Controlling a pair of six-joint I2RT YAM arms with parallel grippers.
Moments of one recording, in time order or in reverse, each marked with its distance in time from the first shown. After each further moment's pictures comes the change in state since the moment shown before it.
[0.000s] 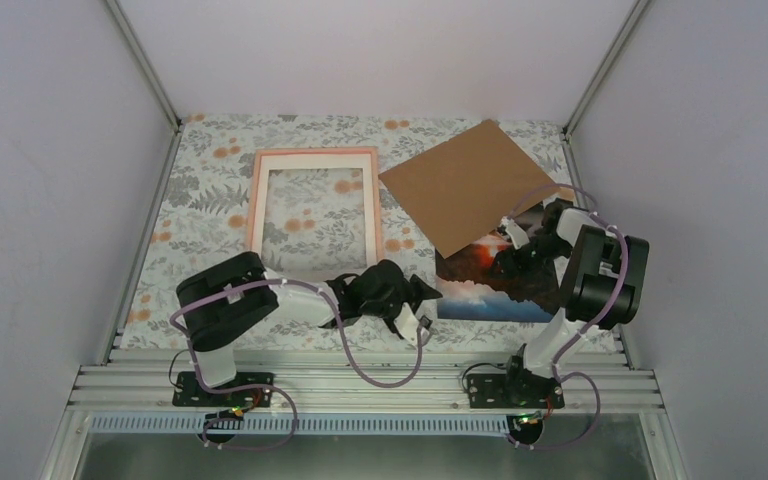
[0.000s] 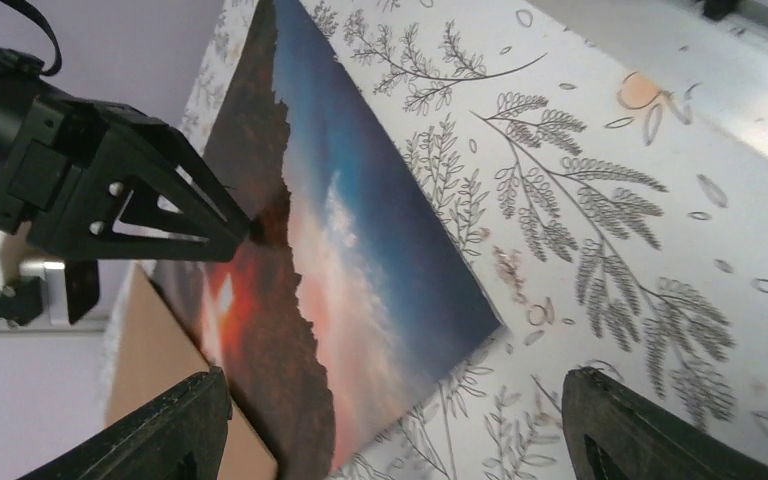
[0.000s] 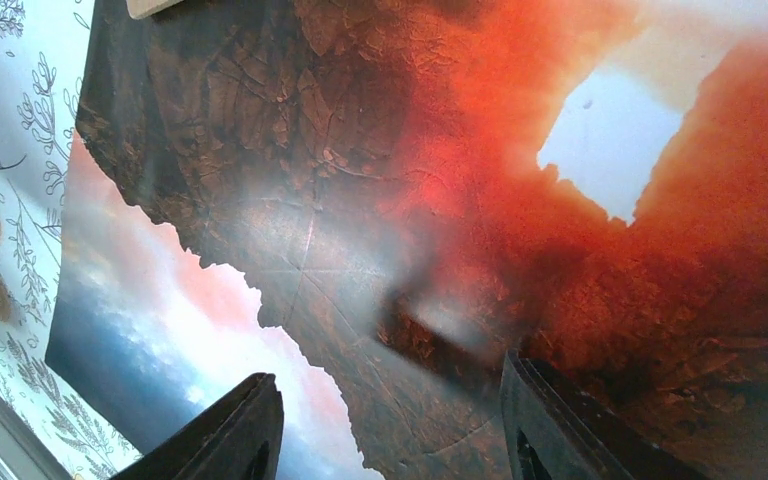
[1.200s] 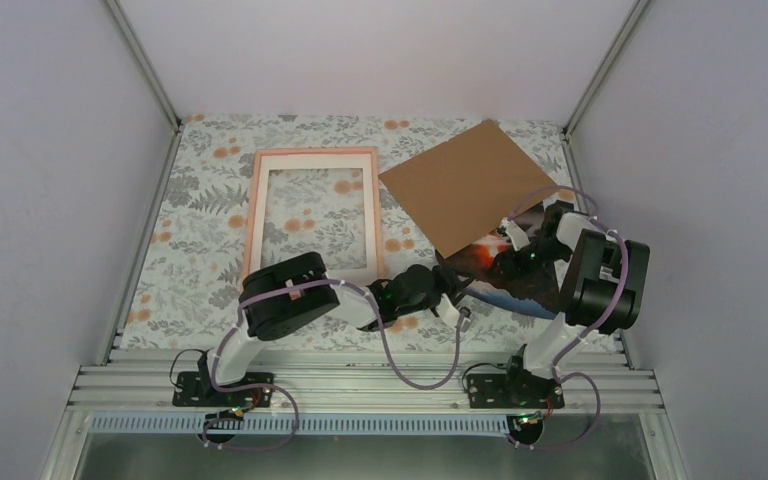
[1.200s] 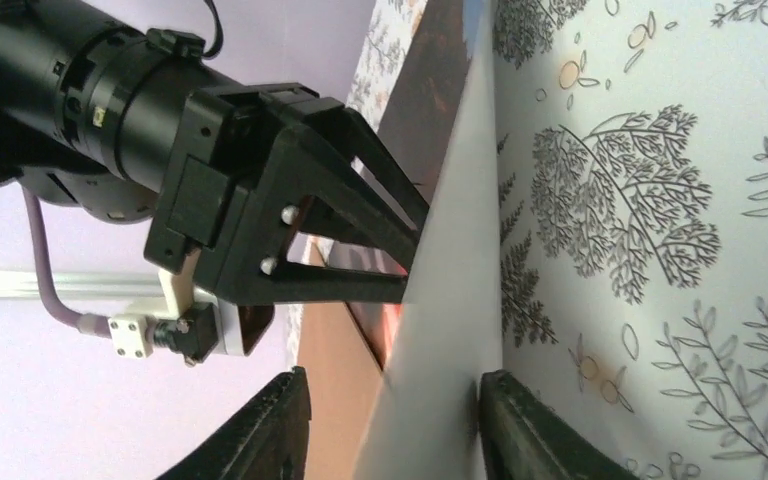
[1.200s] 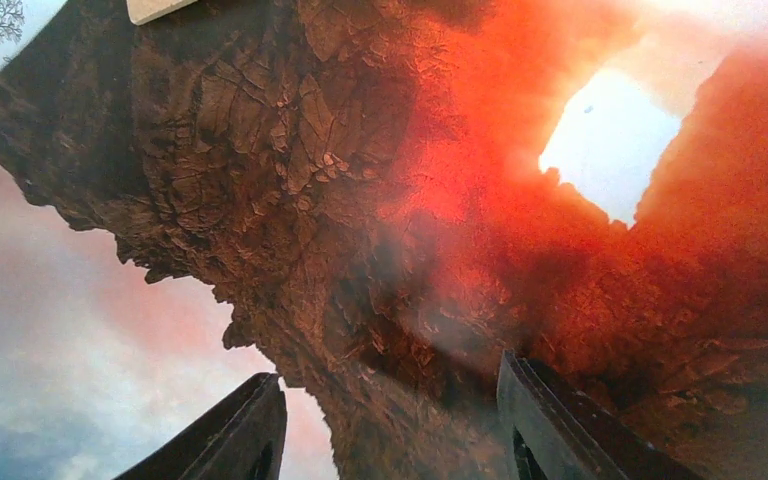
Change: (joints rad) left arm -0.065 0.334 0.244 0.406 -0.275 0.116; right arm -0.001 -0.029 -0.048 0.048 -0.007 0.008
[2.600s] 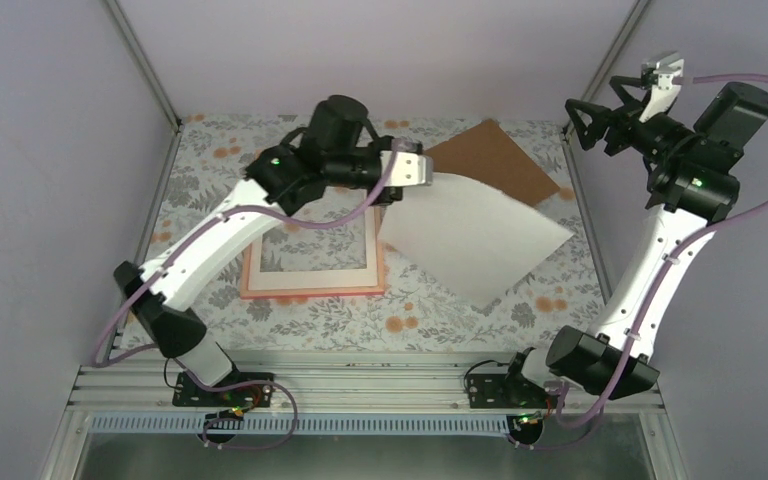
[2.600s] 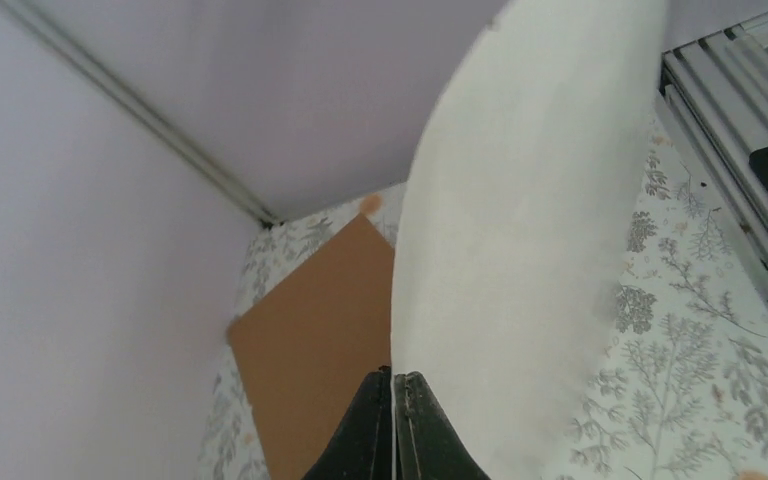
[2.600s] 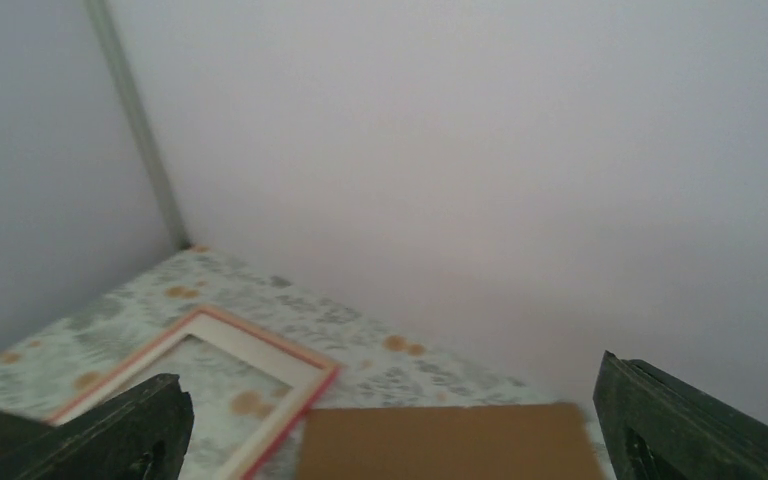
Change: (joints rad) left arm 0.378 -0.527 0.811 -1.521 0.473 -0.565; right arm -0.249 -0.368 0.900 0.164 -0.572 0.481
